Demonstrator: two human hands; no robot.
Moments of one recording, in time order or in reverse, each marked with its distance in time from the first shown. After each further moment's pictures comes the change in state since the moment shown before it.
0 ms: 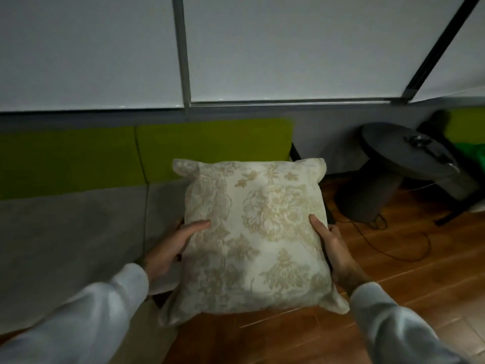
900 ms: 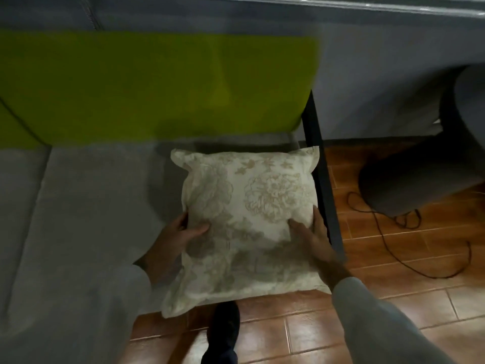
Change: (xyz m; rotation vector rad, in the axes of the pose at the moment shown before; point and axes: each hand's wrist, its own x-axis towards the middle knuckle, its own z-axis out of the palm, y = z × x) left_hand 0.395 -0.022 0.186 -0.058 0.129 -0.265; right_hand 0.456 0.027 -0.053 -0.290 -0.177 0.108
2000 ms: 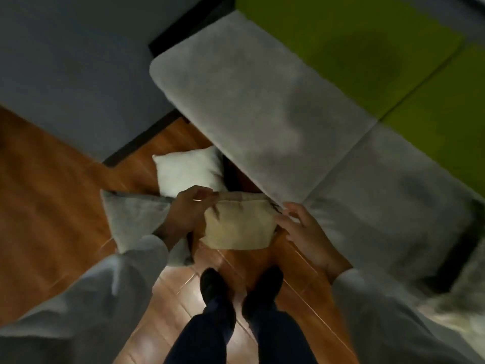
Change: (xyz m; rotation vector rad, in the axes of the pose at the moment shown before) left_hand -0.393 -0.308 -0.507 -0.260 0.860 -0.003; right_hand -0.384 0.023 0.583 -0.742 -0.860 -0.142
